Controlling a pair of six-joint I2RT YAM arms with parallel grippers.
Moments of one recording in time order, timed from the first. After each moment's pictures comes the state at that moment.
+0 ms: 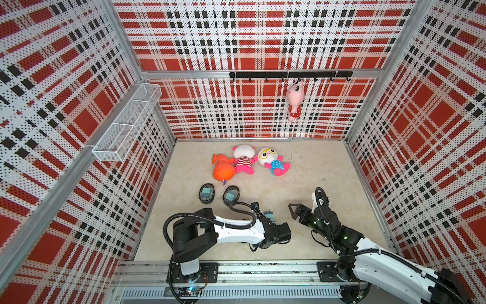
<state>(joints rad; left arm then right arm) -1.29 1.77 1.07 -0.92 -0.64 -1.48 0.74 0.76 0.27 -0.02 0.16 1.01</state>
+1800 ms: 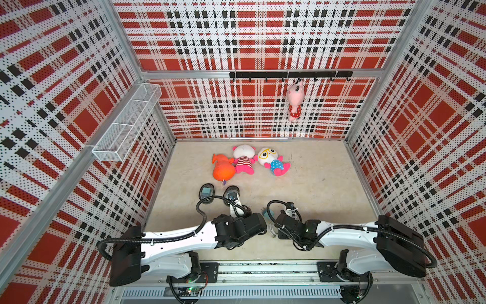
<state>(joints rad) -1.21 1.21 0.82 -0.70 -0.74 -1.31 1.11 1.35 0.55 -0.30 0.33 1.03</state>
